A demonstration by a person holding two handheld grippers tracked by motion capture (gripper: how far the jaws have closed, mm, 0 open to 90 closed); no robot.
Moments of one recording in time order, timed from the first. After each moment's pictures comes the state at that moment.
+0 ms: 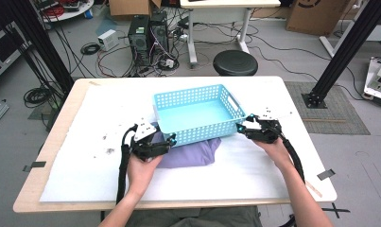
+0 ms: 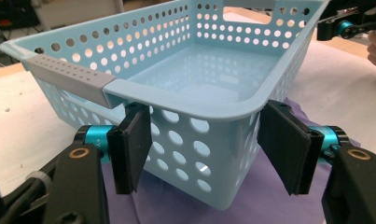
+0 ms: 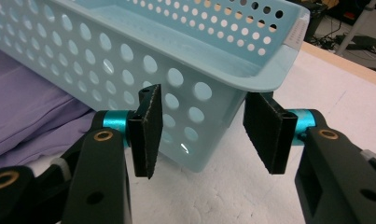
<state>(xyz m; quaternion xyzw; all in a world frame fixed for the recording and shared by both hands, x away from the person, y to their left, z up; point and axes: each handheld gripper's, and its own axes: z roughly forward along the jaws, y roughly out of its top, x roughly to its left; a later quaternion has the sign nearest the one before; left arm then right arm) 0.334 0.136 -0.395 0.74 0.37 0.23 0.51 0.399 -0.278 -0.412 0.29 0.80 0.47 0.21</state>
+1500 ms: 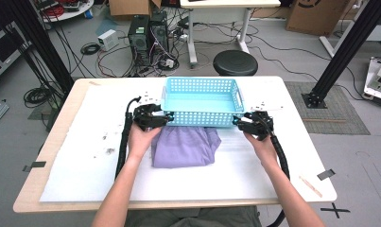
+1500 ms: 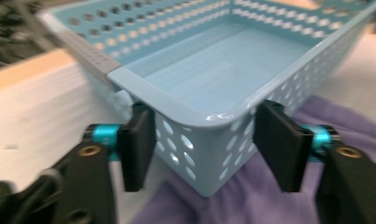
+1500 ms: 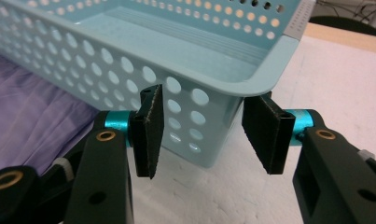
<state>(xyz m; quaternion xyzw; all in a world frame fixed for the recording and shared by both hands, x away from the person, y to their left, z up) 0.435 0.148 -0.395 0.78 0.35 0.21 0.48 0.406 -0.245 -0.402 0.44 0.76 0.42 0.23</state>
